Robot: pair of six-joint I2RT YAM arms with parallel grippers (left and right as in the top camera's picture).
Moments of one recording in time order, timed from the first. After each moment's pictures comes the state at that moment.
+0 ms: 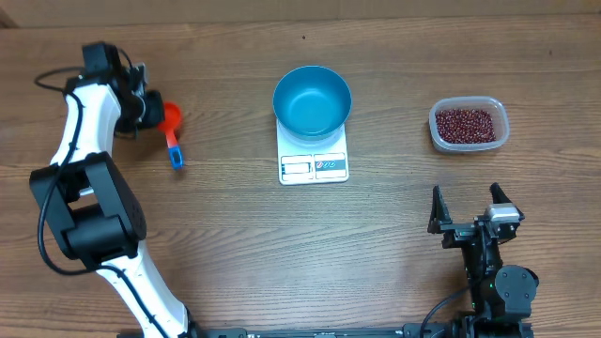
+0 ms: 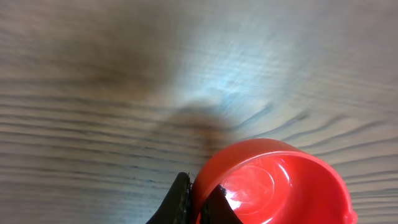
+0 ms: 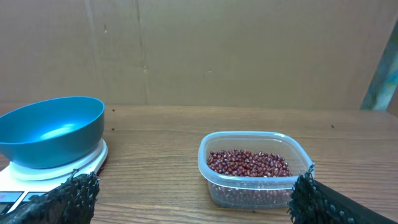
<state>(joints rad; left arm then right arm) 0.26 2.14 1.73 -0.84 0.15 0.02 -0.05 0.01 0.02 -0.02 -0.10 -0.01</state>
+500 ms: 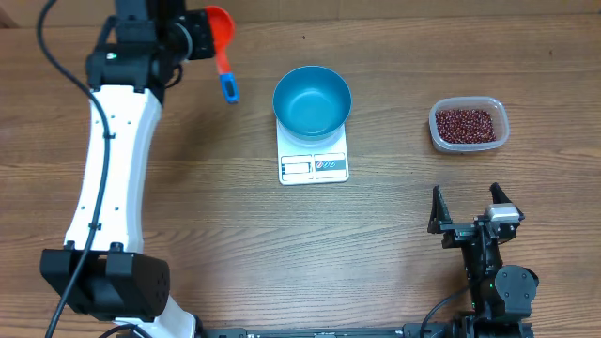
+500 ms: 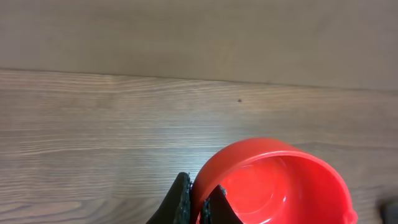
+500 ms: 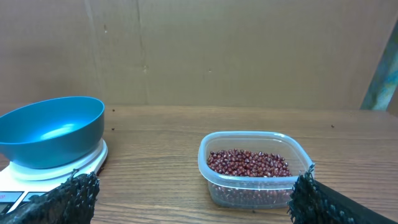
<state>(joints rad) -0.07 1.79 1.87 -0.75 0.12 -0.19 -0.05 0.01 0.02 -0.02 -0.10 -0.01</state>
